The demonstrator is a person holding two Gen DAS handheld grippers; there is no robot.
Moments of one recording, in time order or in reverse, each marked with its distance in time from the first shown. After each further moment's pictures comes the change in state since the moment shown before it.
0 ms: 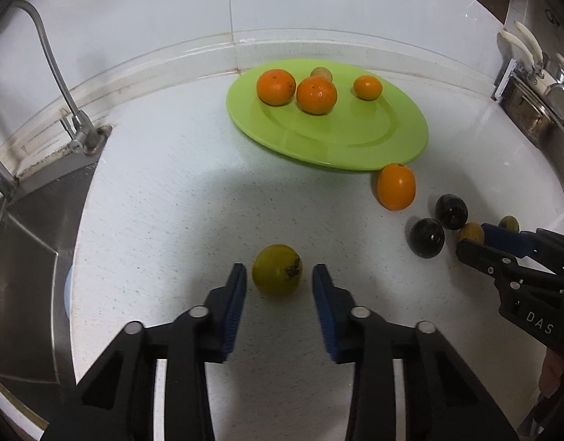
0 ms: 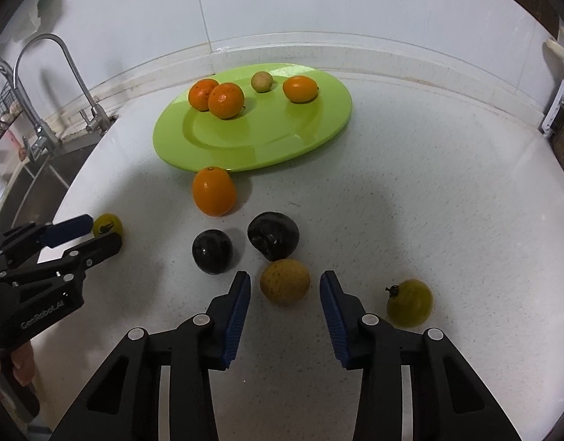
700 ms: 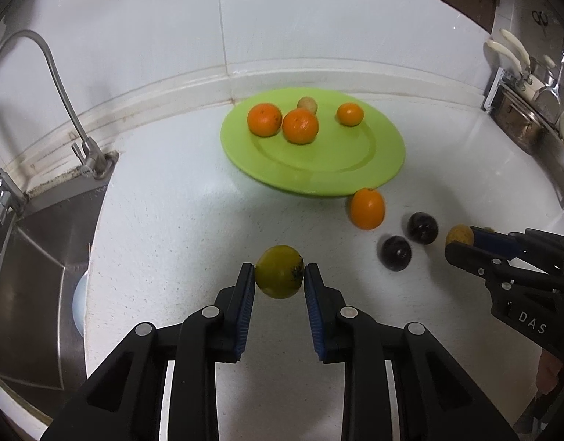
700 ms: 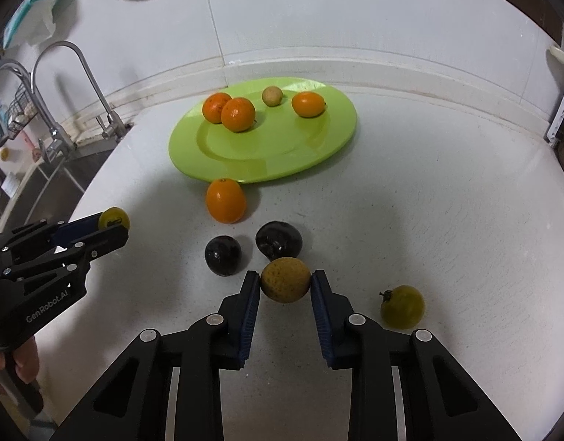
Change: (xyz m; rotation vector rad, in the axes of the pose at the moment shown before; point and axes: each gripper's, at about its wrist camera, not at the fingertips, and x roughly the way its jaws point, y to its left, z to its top) left arm -0.035 -0.014 0.000 0.022 -0.089 0.005; right arm -0.021 -0.003 0.000 -0.026 -0.058 0.049
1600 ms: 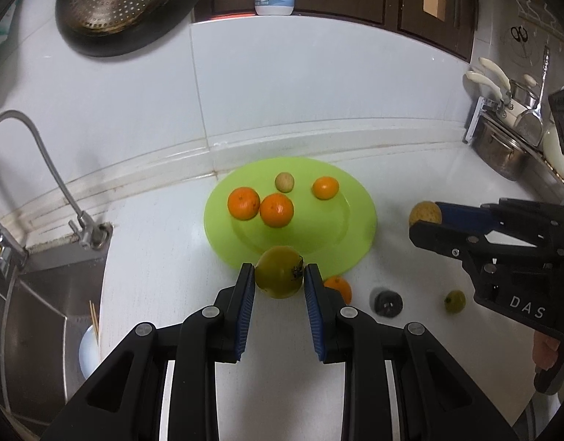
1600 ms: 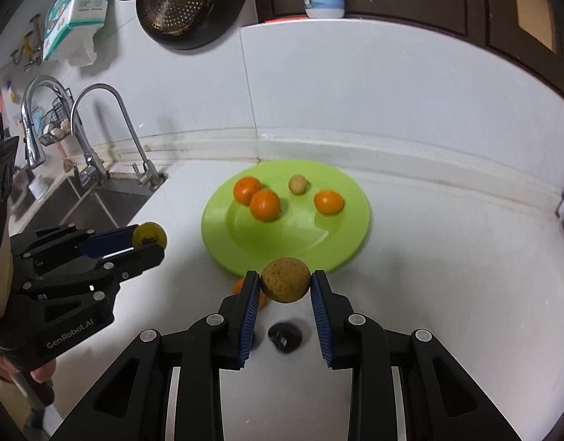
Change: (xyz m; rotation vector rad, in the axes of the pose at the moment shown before) left arm -0.023 -0.016 0.058 0.044 -0.140 -0.028; right arm -0.037 -0.001 0.067 -0.137 -0.169 0.079
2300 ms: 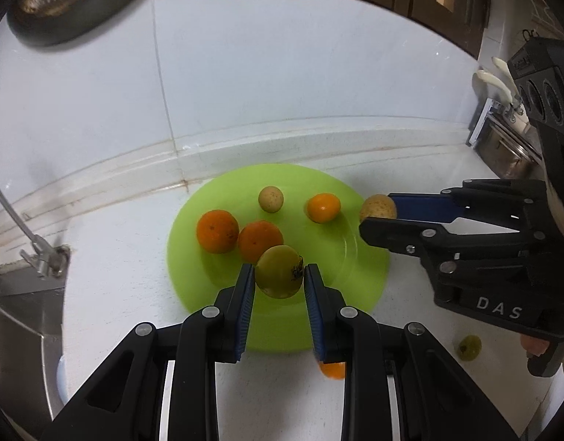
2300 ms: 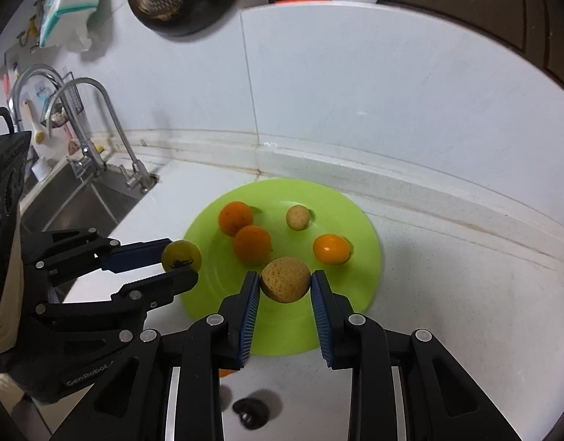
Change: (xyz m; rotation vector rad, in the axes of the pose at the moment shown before) left arm 0.074 0.000 0.038 -0.008 0.055 -0.071; right arm 0.072 -0.023 0.050 -0.079 0.079 0.063
